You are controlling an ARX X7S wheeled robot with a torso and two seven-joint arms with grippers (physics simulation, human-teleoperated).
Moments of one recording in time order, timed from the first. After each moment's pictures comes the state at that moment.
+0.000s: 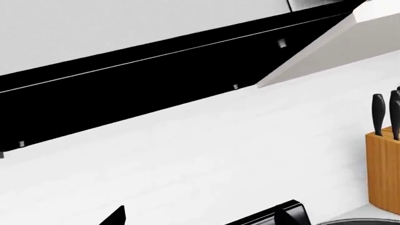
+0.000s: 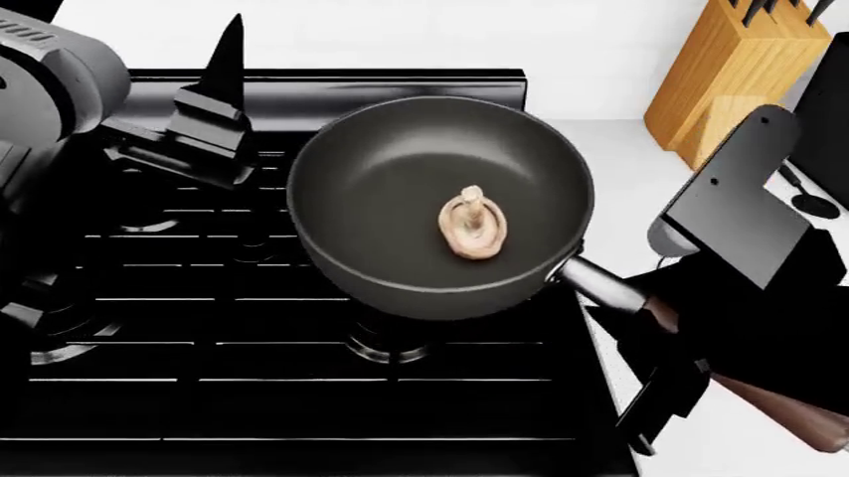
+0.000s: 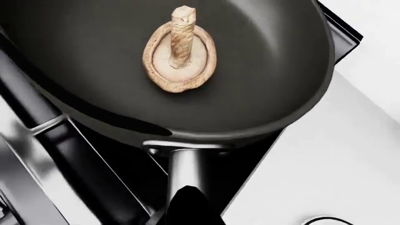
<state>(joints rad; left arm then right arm) -1.02 -0.62 -0.04 0.86 -1.12 -1.22 -0.50 1.57 1.07 -0.81 -0.52 1.98 1.35 0.52</state>
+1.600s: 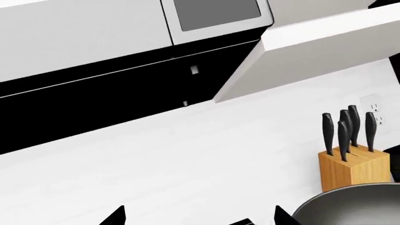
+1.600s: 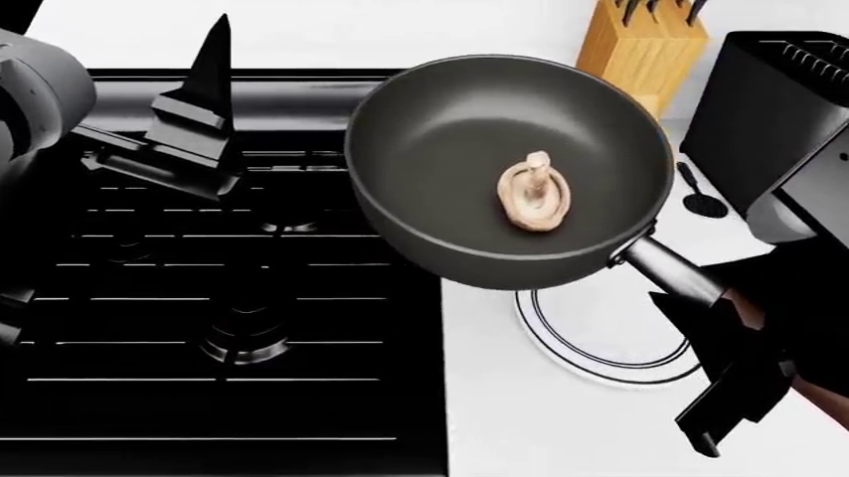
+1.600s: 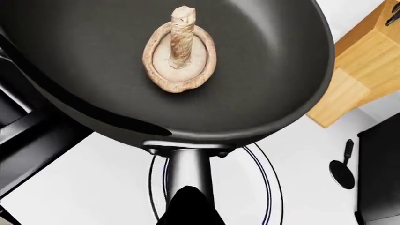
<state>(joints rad) -1.02 -0.67 -0.07 0.88 -1.23 -1.19 -0.57 1.69 1.21 -0.84 -0.53 2.18 1.33 0.69</state>
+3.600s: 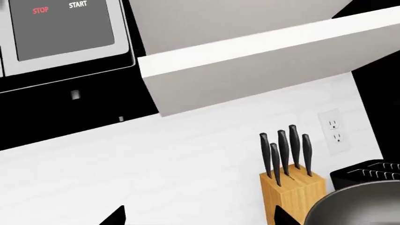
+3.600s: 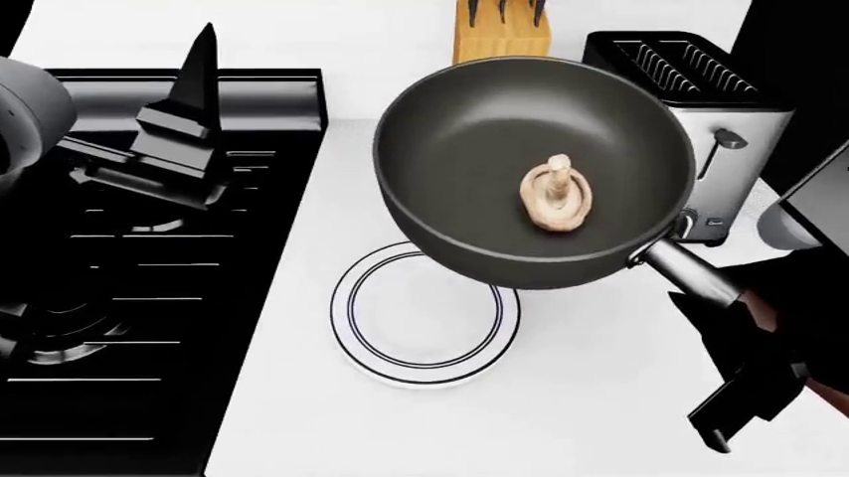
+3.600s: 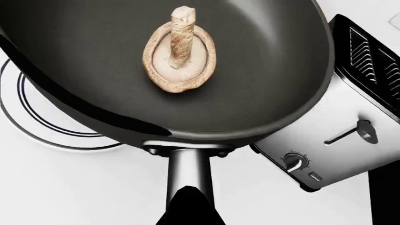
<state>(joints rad) -0.94 -0.72 -0.07 0.89 -1.22 -1.09 -0.58 1.68 1.25 -0.85 -0.56 2.09 1.34 0.65</state>
